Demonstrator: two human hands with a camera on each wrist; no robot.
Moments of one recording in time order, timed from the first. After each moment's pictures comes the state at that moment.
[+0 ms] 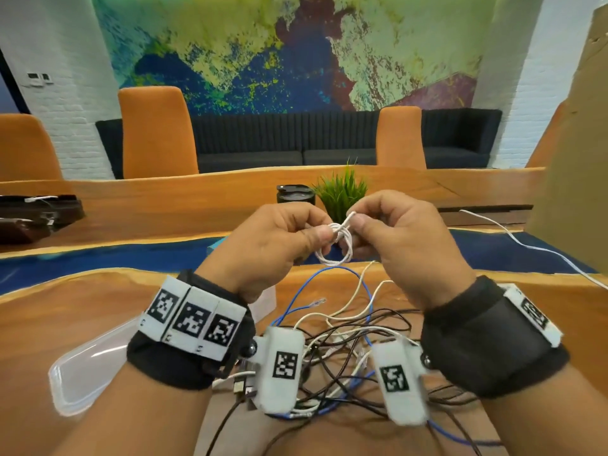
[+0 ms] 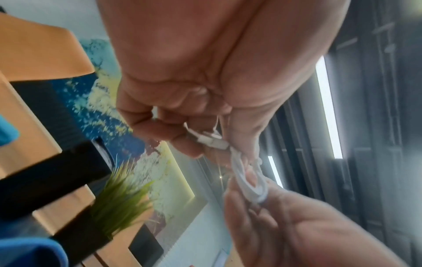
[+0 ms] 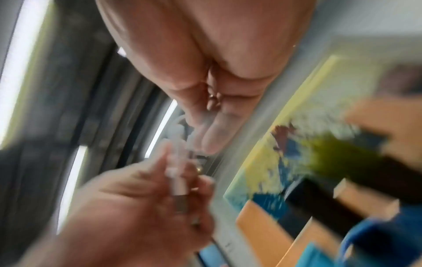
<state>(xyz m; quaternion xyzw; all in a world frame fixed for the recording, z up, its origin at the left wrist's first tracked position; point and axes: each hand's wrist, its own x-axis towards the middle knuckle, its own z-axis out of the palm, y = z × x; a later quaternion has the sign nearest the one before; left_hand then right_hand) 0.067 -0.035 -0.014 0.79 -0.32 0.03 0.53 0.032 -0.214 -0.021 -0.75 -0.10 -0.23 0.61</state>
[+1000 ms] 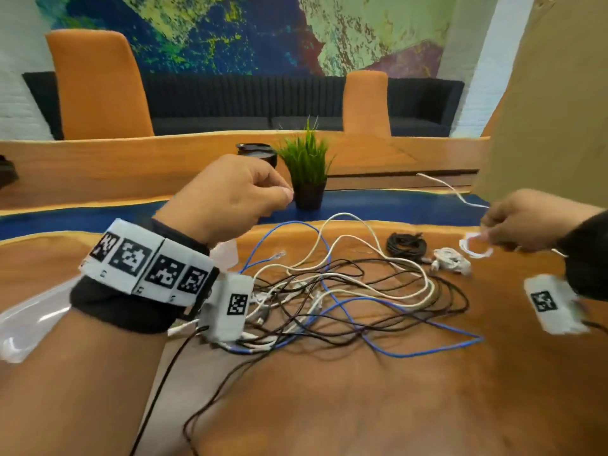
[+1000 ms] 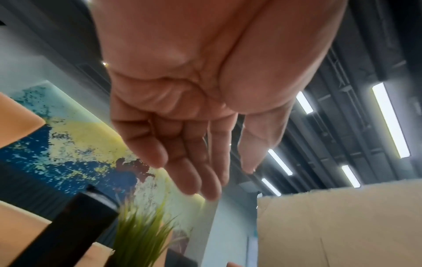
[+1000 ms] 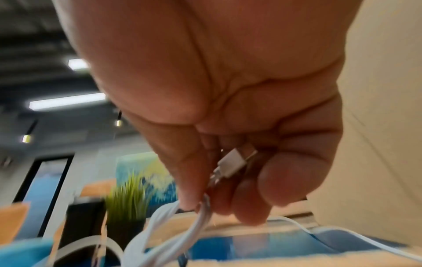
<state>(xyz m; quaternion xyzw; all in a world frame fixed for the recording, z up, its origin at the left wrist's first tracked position) 0.055 -0.047 -0.010 0.89 -0.26 0.09 0.36 -0.007 -0.434 -0.036 -0.97 0.20 -0.01 0.15</state>
